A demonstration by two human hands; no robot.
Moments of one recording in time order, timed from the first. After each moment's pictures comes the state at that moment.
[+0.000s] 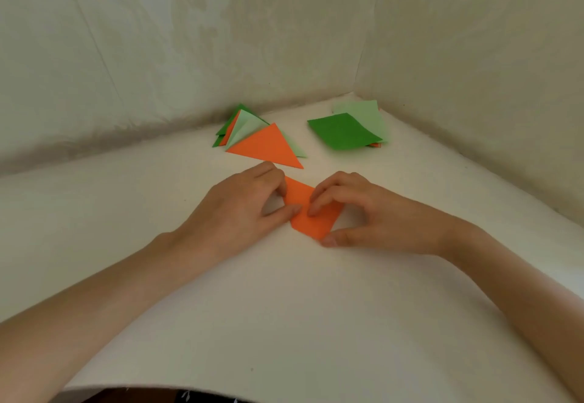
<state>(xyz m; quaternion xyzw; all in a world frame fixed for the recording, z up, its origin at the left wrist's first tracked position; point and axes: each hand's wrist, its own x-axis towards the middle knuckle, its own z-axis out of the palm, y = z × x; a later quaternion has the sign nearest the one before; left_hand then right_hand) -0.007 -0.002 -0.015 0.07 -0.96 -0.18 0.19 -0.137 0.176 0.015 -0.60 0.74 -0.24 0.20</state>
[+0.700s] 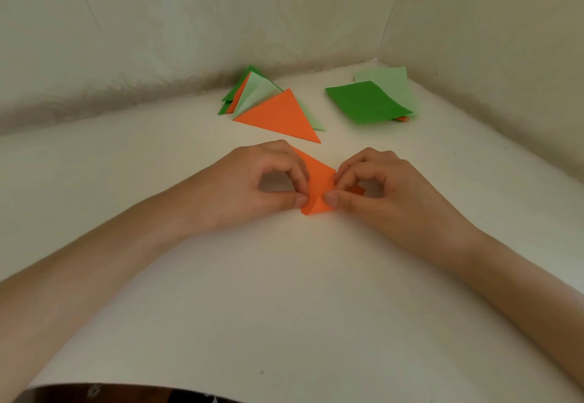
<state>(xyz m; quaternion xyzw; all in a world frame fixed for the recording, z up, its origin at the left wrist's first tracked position) -0.002 -0.015 -0.007 0.00 -0.91 -0.40 0.09 -0.116 0.161 0.002 -0.46 0.79 -0.37 0.15</state>
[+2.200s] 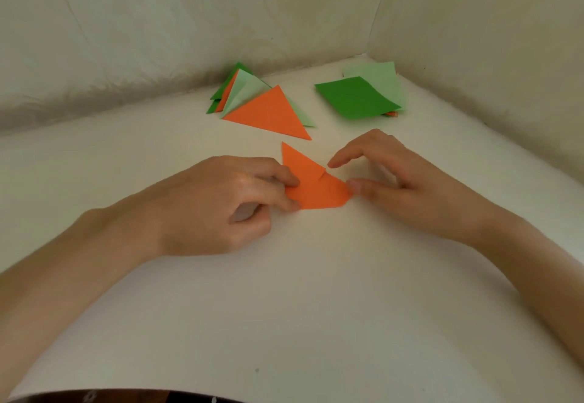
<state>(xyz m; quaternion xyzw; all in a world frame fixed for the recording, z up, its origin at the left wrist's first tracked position) 0.021 -0.019 -0.004 -0.11 -0.96 -0.21 0.11 -0.141 0.178 0.010 -0.57 0.76 -0.29 0.13</state>
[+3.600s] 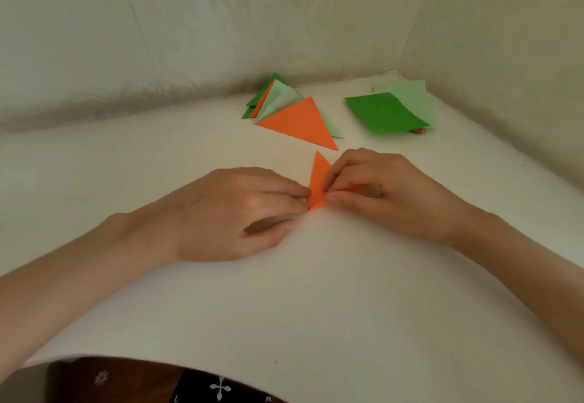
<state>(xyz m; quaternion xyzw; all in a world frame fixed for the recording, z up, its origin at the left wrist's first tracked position) 0.039 -0.021 -0.009 -0.14 -0.97 -0.10 0.18 -0.136 0.142 0.006 -0.67 0.68 -0.27 0.09</state>
